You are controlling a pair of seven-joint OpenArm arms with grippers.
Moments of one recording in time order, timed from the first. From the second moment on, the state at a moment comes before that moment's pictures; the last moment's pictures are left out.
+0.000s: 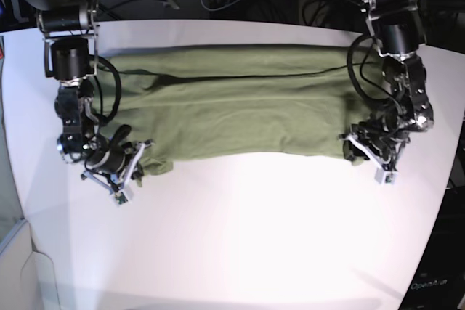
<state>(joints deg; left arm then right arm) -11.4 -12.4 -18.2 62.6 -13.3 -30.9 39.1 18.0 13.7 -0.8 56.9 1.6 30.8 -29.3</state>
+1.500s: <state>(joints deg) -0.1 -11.7 -18.1 88.6 -12.4 -31.0 45.6 -8.5 17.5 8.4 103.9 0.8 30.8 -35.7</state>
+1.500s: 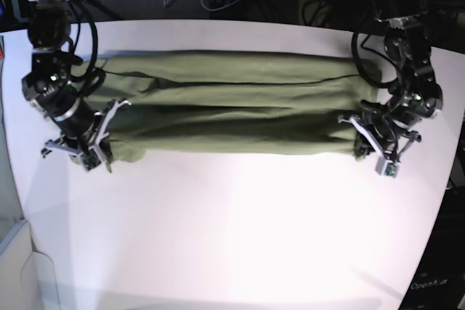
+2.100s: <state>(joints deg) 6.1 -11.7 -18.2 93.6 -12.4 -31.0 45.4 -22.5 15.9 11.6 110.4 0.7 30.8 -31.0</state>
